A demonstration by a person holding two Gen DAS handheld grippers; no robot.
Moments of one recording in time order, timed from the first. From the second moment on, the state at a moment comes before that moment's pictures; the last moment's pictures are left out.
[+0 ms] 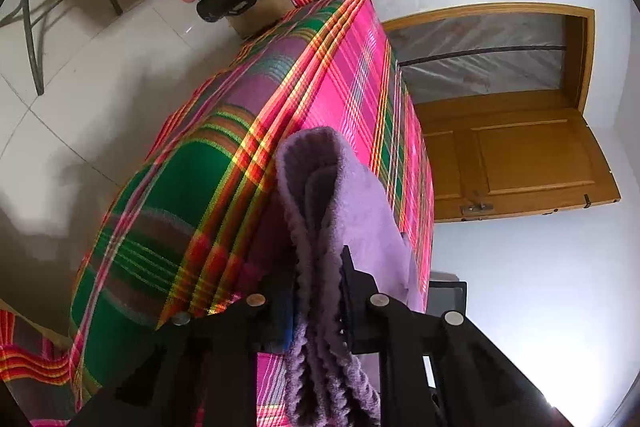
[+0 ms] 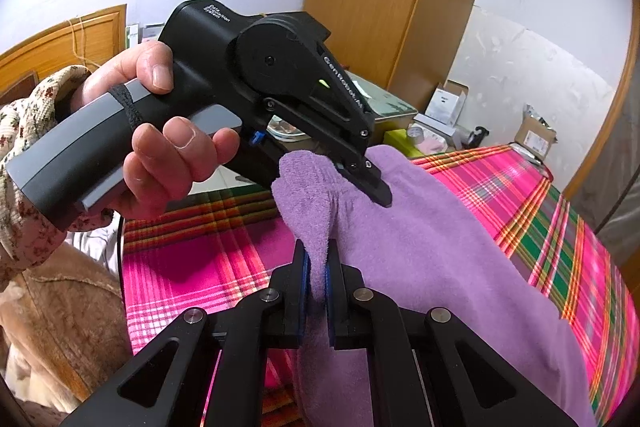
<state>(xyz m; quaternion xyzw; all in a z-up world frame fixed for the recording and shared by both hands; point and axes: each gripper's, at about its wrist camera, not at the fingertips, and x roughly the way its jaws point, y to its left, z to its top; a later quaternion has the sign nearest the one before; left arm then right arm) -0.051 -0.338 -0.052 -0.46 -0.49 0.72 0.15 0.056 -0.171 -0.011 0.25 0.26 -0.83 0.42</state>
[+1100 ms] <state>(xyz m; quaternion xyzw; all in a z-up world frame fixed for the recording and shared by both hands) -0.039 -0.277 0.046 -0.44 -0.38 0.80 0.13 0.073 -0.102 0.036 0.22 0.18 -0.87 0.41</state>
